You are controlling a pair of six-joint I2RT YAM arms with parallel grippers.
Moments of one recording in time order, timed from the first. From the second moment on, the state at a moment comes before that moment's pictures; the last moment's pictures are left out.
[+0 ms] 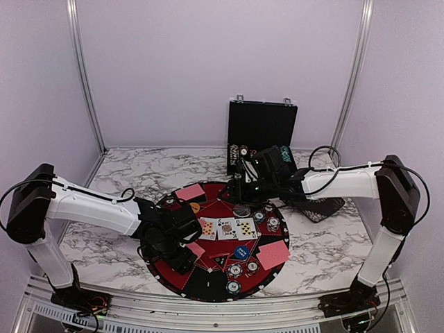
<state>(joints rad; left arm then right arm) -1.10 1.72 0.99 -0.62 -0.06 -0.44 0.76 1.76 1.13 -0.05 -0.26 0.60</state>
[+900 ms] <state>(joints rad) -1.10 1.68 0.97 -0.60 -0.06 -0.43 0.78 1.76 1.13 -0.07 -0.23 0.59</state>
